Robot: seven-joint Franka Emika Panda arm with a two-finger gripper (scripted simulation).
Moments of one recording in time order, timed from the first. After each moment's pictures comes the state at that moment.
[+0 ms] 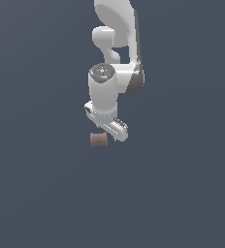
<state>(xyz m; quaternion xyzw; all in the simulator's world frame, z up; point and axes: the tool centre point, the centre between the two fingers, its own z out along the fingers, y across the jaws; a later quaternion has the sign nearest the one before) -0.017 -0.024 0.144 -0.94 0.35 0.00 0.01</state>
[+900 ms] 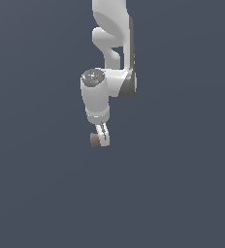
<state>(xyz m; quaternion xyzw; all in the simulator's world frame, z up) -0.033 -0.055 0.120 -0.80 0.59 0.00 0.00</state>
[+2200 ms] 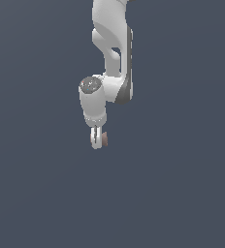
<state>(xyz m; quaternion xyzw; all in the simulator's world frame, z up) -0.041 -0.069 0.090 -0.73 0.69 0.00 0.00</state>
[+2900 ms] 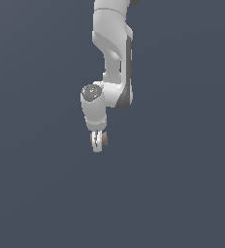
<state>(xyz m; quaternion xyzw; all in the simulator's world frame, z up) -0.040 -0.069 0.062 -0.72 0.69 0.00 0.00</state>
